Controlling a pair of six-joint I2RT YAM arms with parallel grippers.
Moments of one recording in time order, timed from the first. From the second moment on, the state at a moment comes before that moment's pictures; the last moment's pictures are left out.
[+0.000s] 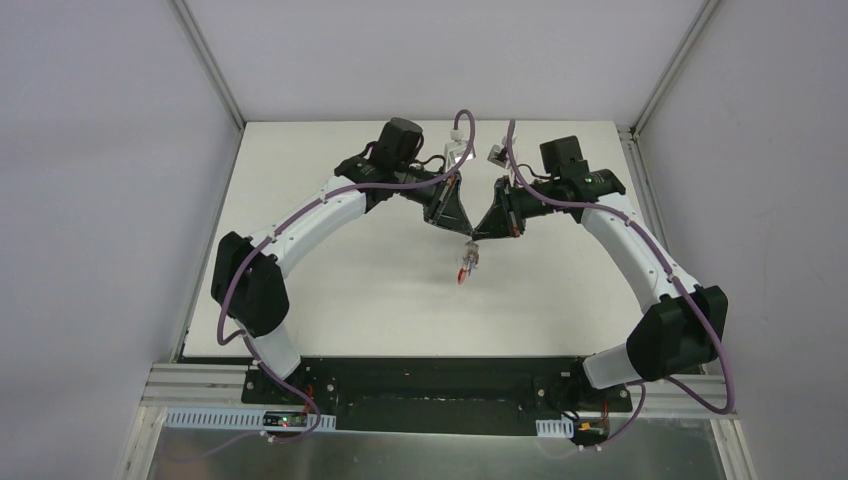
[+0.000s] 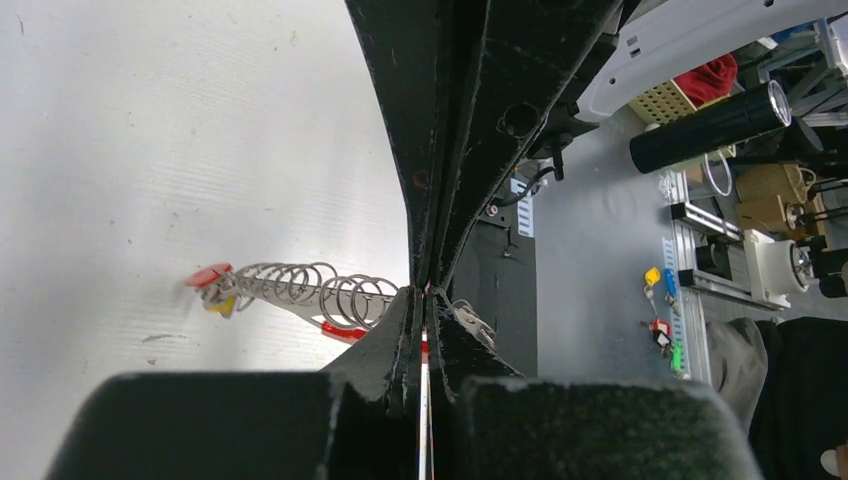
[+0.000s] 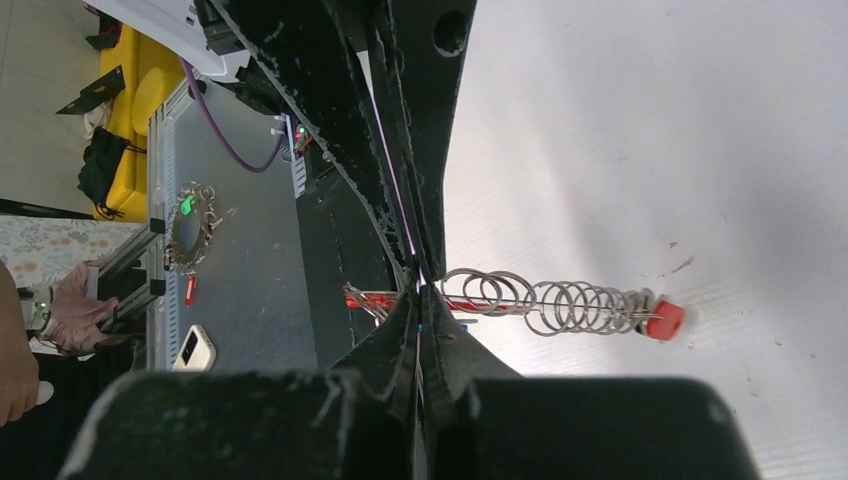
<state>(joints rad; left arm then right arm) -0.63 1.72 1.54 -0.44 1.03 -0.09 0.34 1.45 1.33 -0.84 -1.08 -0.24</state>
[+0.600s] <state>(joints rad) -0.59 1.74 1.32 0.34 1.06 -0.82 0.19 1.40 1.30 -0.64 -1.20 -0.04</state>
